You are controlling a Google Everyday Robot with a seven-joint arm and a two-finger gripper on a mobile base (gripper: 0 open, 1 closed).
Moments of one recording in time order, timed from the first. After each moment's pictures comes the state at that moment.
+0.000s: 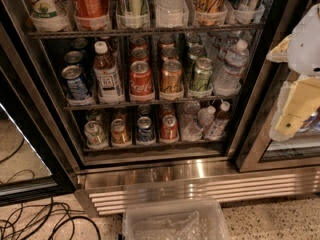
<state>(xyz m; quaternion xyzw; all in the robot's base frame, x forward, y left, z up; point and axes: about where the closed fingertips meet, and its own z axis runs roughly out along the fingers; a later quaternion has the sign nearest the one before) 0.438 -0.217 0.976 -0.60 0.78 -0.03 0.16</state>
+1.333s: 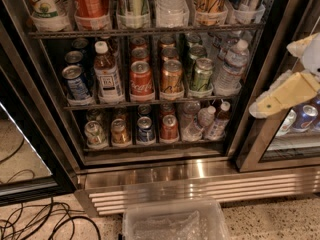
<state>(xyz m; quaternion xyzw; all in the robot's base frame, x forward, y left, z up) 0.476 -0.229 0.981 -0.44 0.83 0.01 0.35</state>
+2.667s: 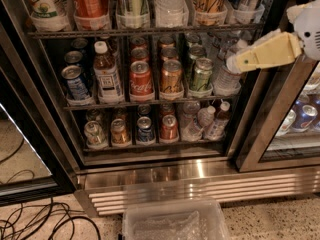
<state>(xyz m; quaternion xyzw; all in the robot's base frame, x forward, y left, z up) 0.516 -0.202 1.044 -0.34 0.80 0.04 0.50</state>
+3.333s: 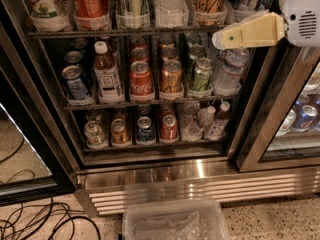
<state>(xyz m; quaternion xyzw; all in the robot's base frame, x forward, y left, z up) 0.540 -0.183 1.072 -0.29 0.77 0.08 0.56</state>
